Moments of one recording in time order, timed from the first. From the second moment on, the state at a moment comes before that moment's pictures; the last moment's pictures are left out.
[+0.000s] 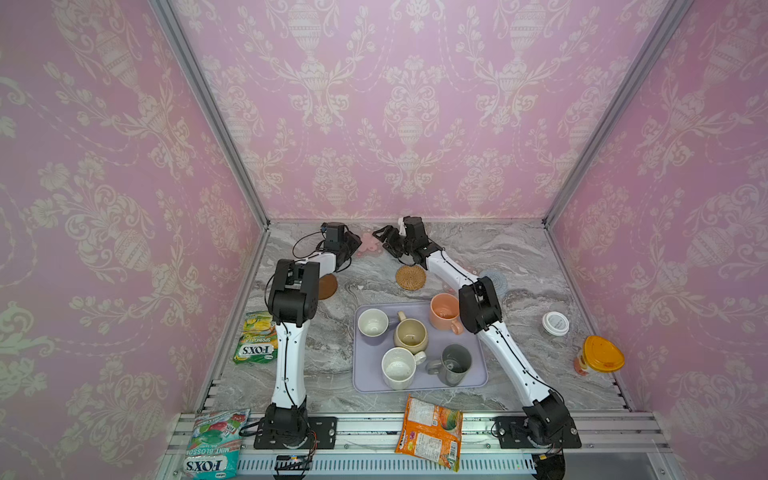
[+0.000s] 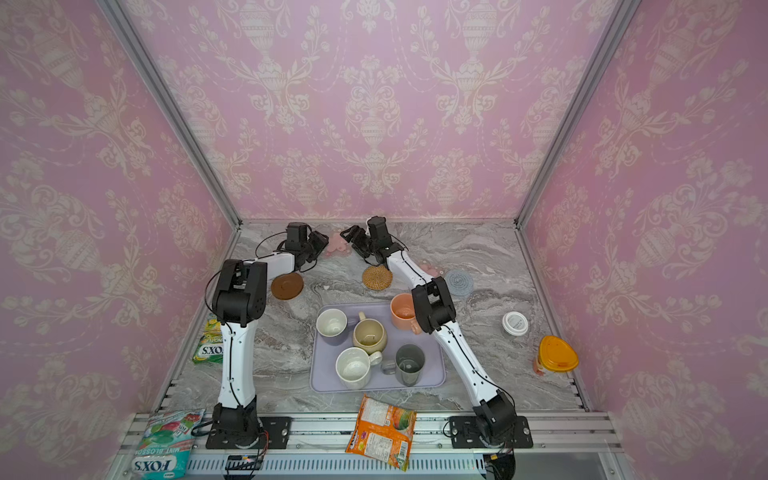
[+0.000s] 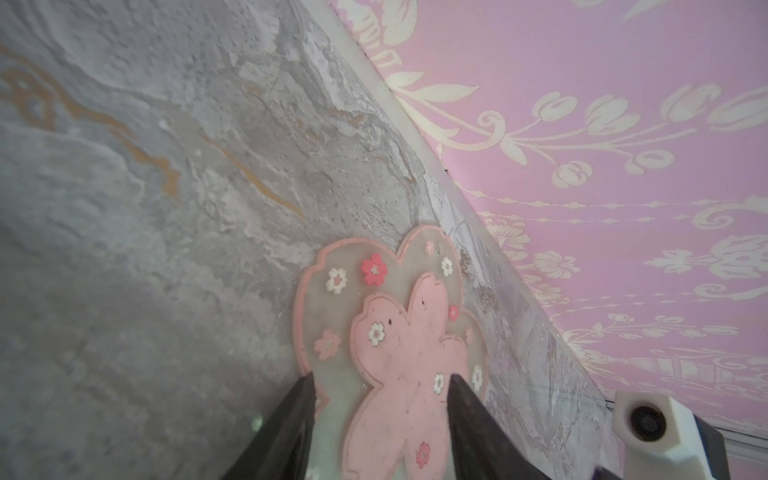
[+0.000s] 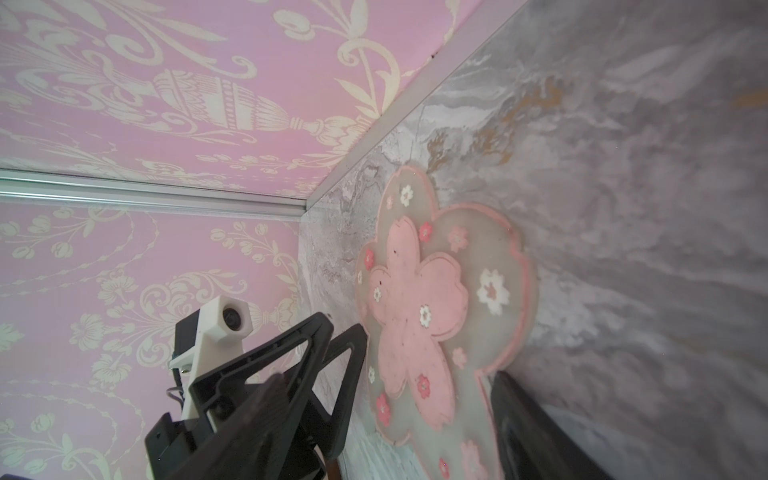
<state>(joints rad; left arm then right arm) -0.11 2.35 1.61 0.15 0.15 -0.96 0.46 2.94 2.65 -0.08 -0.43 1.13</state>
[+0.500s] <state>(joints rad) -0.09 2.28 1.57 0.01 0.14 -0.91 0.45 2.86 2.50 -0.05 -0.45 1.09</state>
